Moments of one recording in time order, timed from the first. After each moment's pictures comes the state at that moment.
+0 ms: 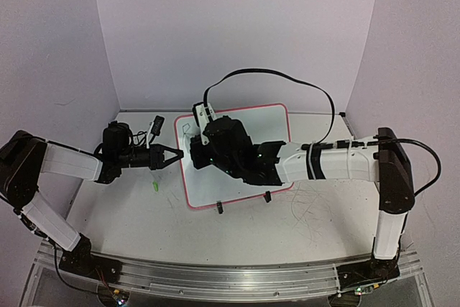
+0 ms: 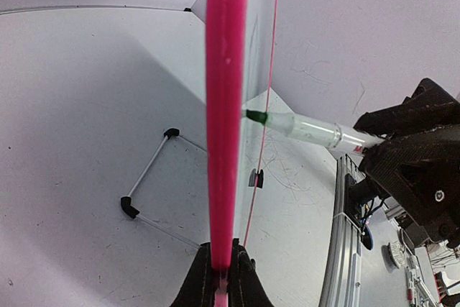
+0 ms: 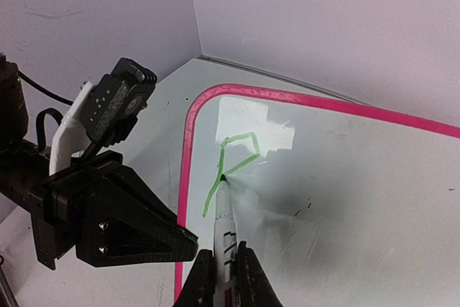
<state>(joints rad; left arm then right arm) -0.39 1.51 0.61 0.60 0.82 -0.41 1.14 1.96 1.52 0.09 0.45 0.27</state>
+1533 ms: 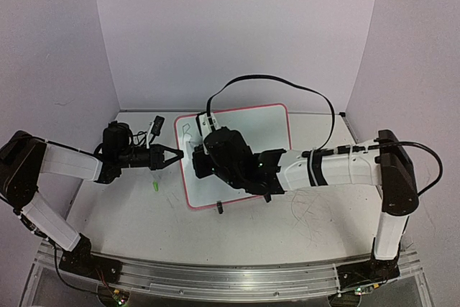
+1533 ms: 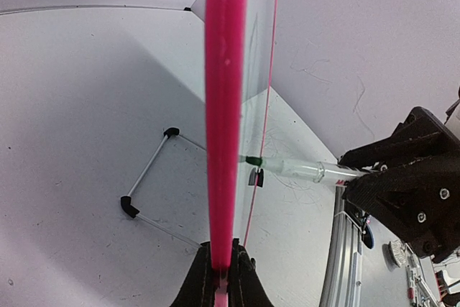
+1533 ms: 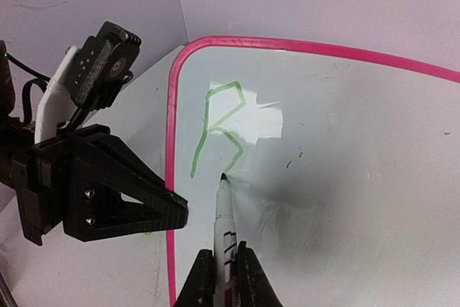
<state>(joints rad) -0.39 1.50 0.61 0.59 0.82 -0.40 1.17 1.94 1.46 0.08 0.52 0.33</state>
